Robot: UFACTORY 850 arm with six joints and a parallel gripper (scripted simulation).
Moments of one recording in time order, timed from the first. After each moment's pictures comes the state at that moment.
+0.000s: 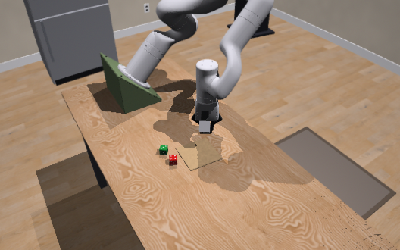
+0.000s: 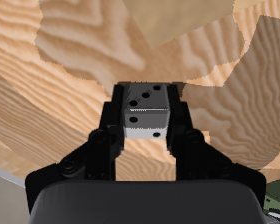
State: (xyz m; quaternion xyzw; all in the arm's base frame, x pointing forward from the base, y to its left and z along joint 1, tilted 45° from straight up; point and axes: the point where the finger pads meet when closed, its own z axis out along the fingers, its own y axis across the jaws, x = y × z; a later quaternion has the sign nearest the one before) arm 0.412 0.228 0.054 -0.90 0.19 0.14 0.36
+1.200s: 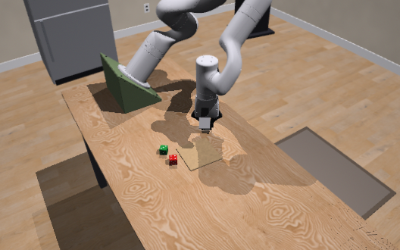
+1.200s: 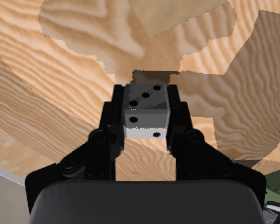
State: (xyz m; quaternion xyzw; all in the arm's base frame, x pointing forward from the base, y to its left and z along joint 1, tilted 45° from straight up) arm 0.414 0.215 0.066 -0.90 0.19 0.14 0.36
